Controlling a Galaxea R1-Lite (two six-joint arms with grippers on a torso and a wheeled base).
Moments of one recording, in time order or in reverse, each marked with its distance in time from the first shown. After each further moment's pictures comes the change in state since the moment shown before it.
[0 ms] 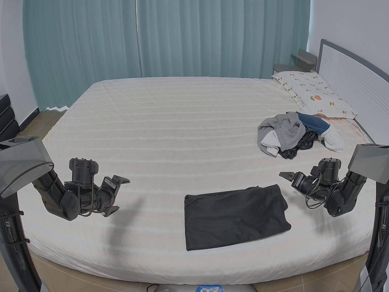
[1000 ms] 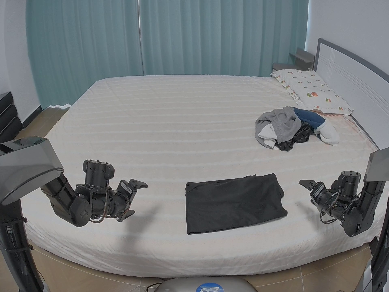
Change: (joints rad) left arm -0.133 -0.016 0.011 0.002 0.000 -0.018; right arm -0.051 -0.151 0.413 -0.266 -0.103 0.219
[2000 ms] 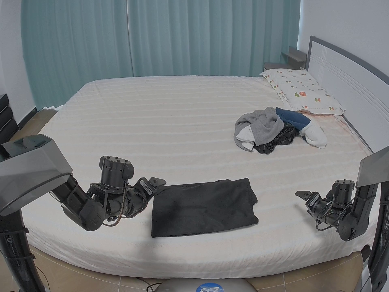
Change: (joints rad) left arm -0.144 -0.032 -0.044 0.006 0.145 0.160; right arm 0.007 0.107 0.009 -0.025 -0.007 -0.003
